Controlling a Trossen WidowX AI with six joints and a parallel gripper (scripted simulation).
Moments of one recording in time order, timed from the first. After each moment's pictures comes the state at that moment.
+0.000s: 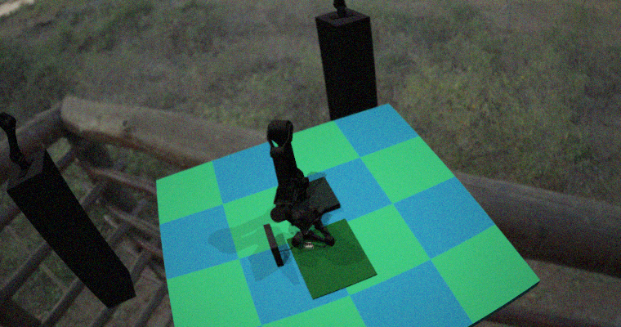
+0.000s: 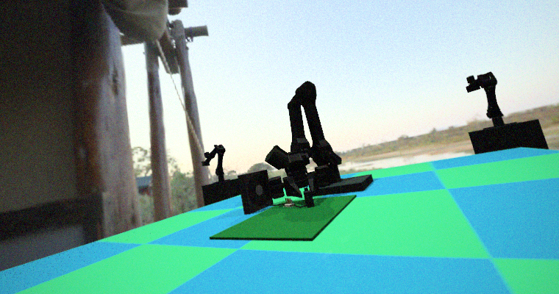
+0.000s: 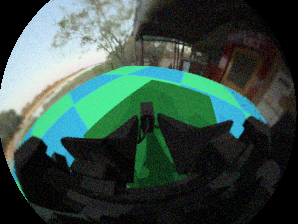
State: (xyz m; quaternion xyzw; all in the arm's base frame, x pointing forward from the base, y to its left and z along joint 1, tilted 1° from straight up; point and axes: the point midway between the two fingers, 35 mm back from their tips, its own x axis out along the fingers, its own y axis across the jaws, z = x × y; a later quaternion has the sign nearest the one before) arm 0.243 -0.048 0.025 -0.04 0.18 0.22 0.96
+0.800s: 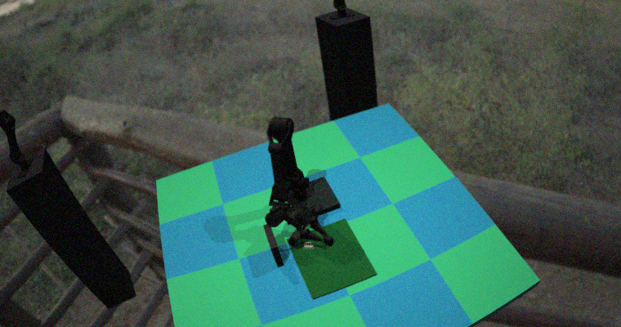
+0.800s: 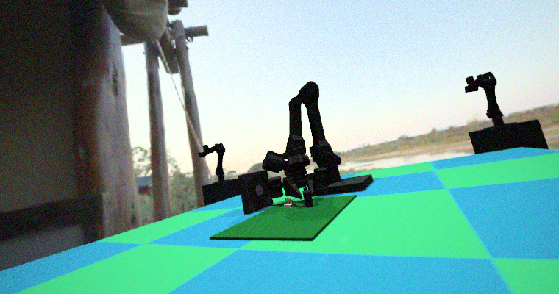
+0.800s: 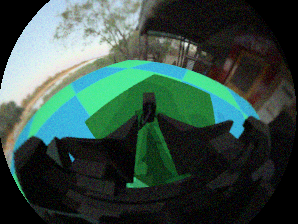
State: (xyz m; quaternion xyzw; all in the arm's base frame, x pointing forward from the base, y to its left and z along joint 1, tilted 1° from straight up) arm 0.227 -0.055 0.018 -0.07 0.21 0.24 0.95
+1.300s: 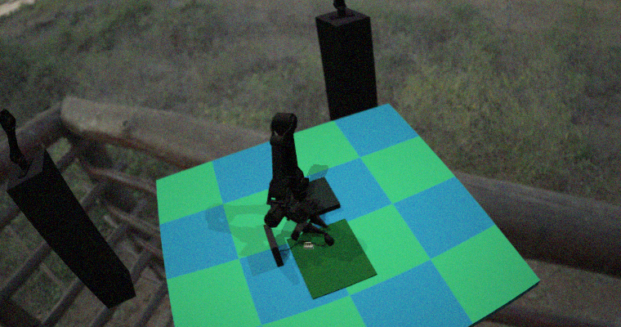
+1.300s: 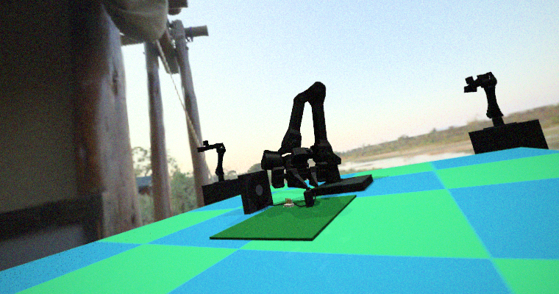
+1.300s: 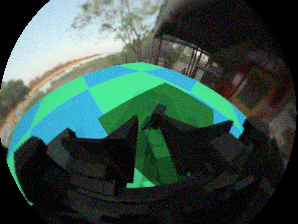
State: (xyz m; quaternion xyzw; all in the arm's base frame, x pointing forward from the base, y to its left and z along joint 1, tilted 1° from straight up) arm 0.217 -0.041 0.038 -0.11 0.19 0.30 0.93
